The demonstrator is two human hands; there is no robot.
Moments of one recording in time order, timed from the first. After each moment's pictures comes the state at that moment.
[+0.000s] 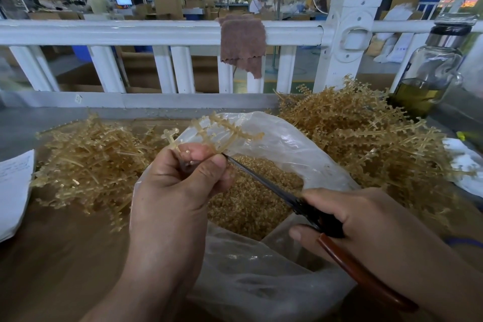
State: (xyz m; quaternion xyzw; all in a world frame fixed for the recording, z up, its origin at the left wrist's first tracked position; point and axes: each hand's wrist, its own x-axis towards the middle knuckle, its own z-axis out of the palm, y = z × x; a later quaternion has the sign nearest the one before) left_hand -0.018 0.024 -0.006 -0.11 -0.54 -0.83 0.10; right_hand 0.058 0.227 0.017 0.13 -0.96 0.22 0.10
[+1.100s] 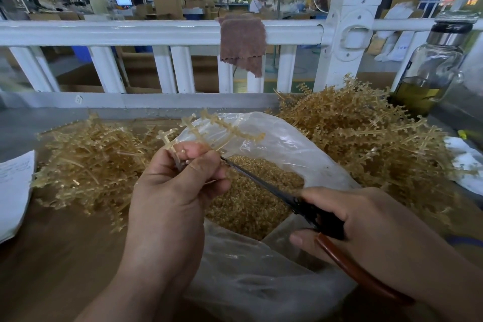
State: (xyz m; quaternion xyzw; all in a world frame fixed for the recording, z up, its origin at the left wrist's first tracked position) left_hand -0.020 0.016 -0.003 -0.12 -0.52 -0.85 0.05; right_hand 0.058 0.227 0.019 0.13 -0.97 0.22 0.08
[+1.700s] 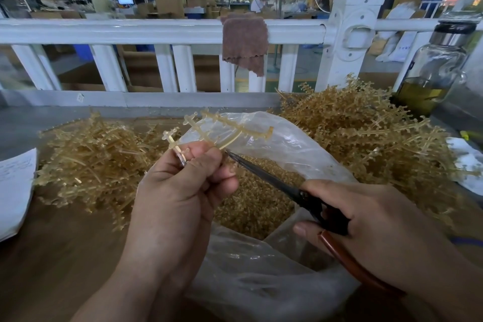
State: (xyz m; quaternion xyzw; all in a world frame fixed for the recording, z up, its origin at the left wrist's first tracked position) left_hand -0.018 0.016 0.000 -0.09 -0.47 -0.88 -0.01; right_hand 0.060 0.226 0.019 0.12 -0.96 0.18 0.17
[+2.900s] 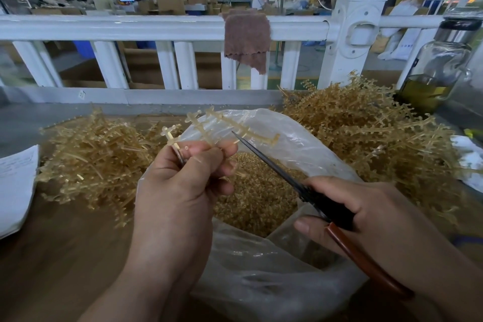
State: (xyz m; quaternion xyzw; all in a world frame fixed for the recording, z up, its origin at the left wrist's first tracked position) left_hand -0.015 0.019 0.002 -0.09 -0.52 -0.85 0.05; right_hand 0.059 0.226 0.017 0.13 -0.95 0.26 0.11
